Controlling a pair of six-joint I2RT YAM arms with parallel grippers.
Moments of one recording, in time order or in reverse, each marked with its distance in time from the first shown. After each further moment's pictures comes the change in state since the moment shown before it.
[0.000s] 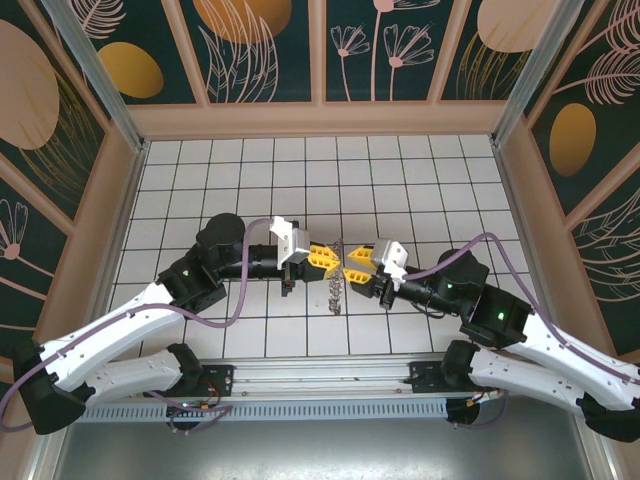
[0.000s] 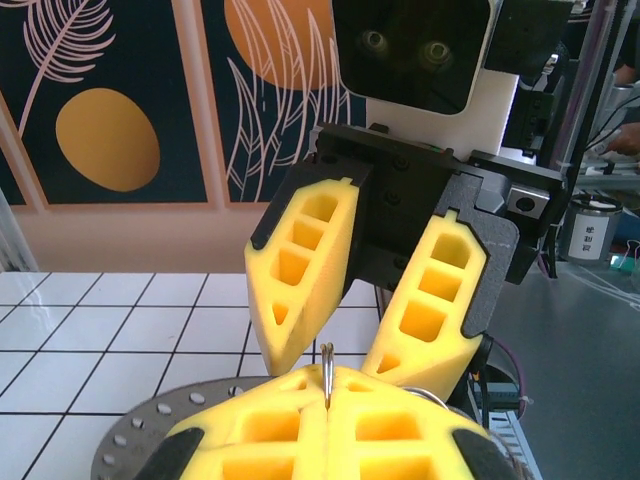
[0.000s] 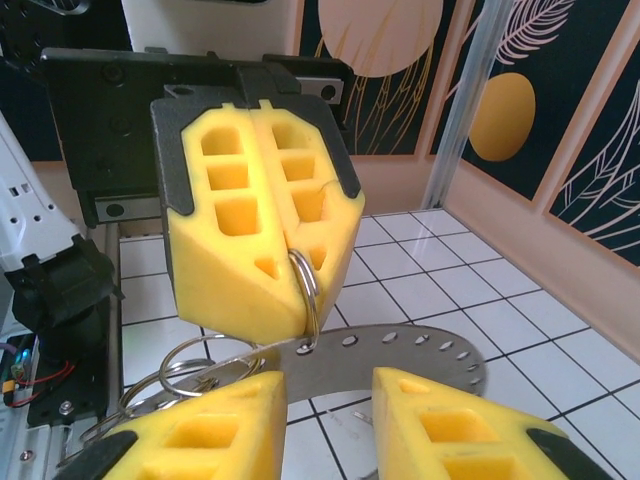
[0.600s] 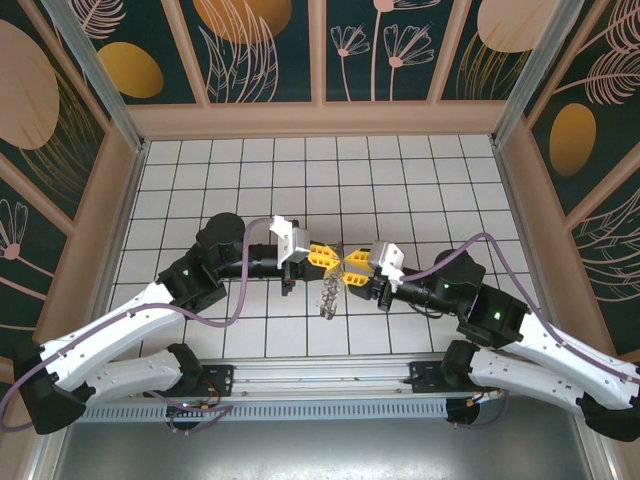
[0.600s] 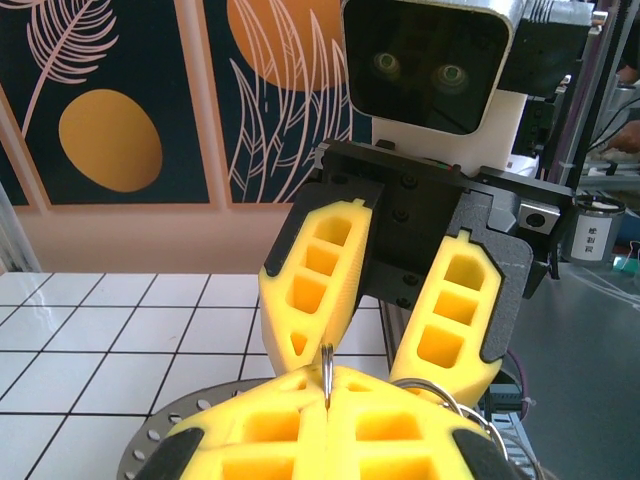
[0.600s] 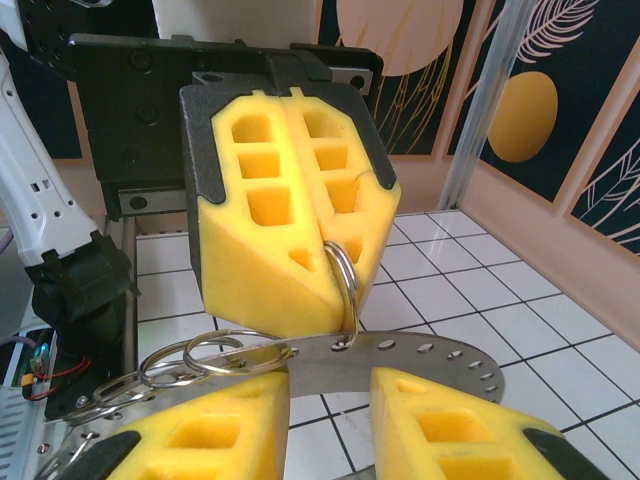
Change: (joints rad) left arm 0.000 0.003 0.002 0.002 0.000 0.000; right arm 0.000 0.006 -0.014 0.023 -0.035 0.003
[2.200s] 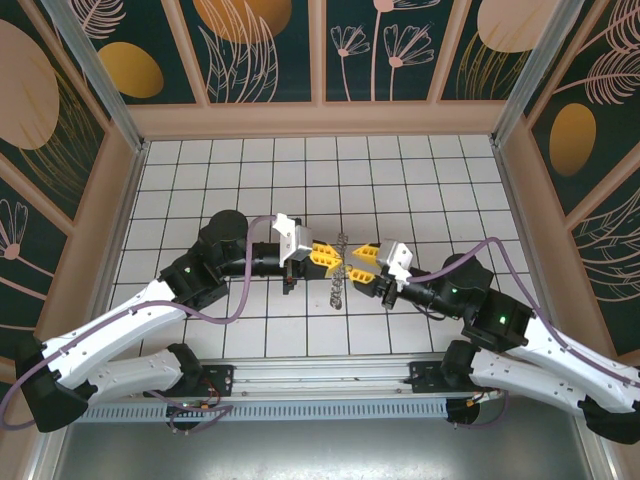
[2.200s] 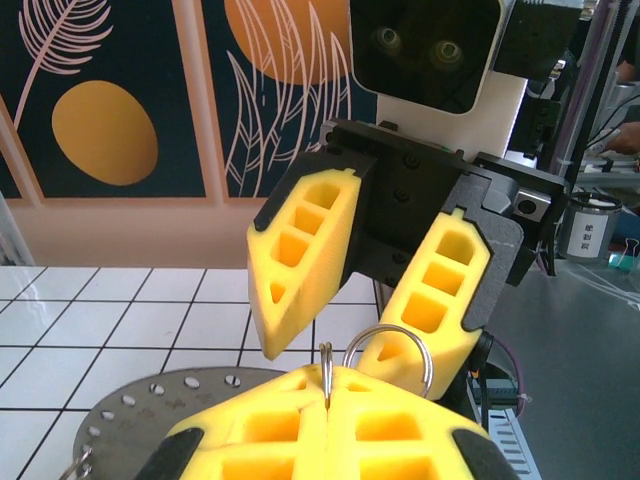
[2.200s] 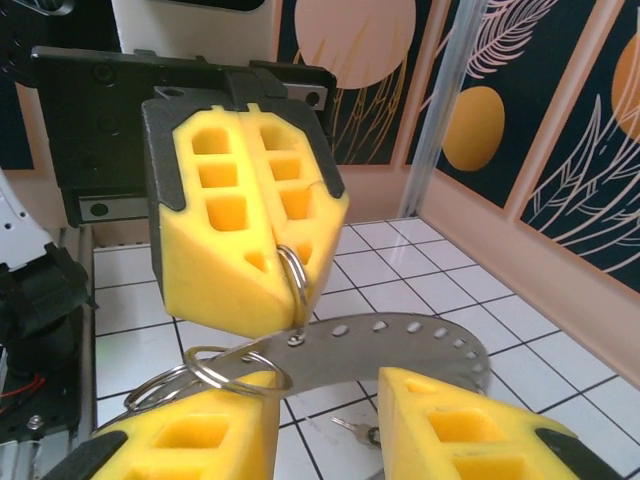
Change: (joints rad) left arm 0.004 0.019 0.020 -0.019 0.010 0.000; right arm 0.001 -0.051 -0.022 0.012 0.092 -0.018
